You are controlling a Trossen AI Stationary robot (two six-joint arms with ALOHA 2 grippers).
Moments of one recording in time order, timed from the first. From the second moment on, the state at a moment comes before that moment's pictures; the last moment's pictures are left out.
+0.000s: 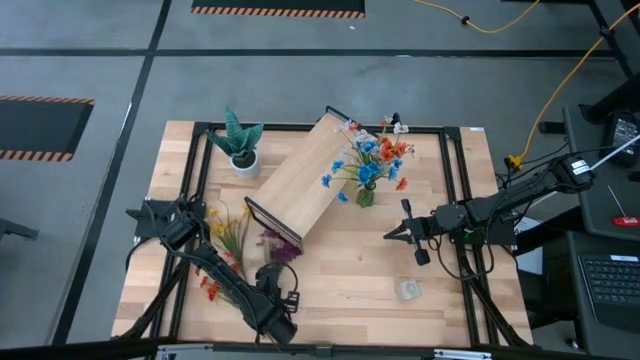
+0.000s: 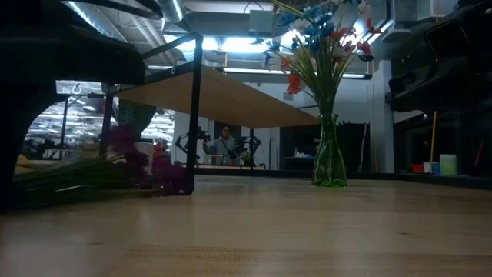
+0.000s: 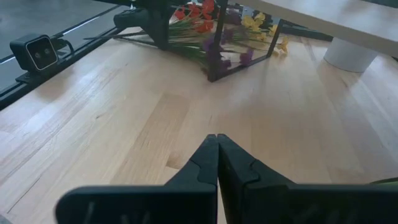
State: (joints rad) left arm -0.72 2.19 1.59 -1.17 -0.21 -2.21; right arm 0.32 0.83 0.09 0.42 0.12 -0.06
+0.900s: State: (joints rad) left arm -0.82 1.89 1.60 -1.23 -0.30 -1.98; right arm 0.32 0.83 0.09 0.42 0.12 -0.06
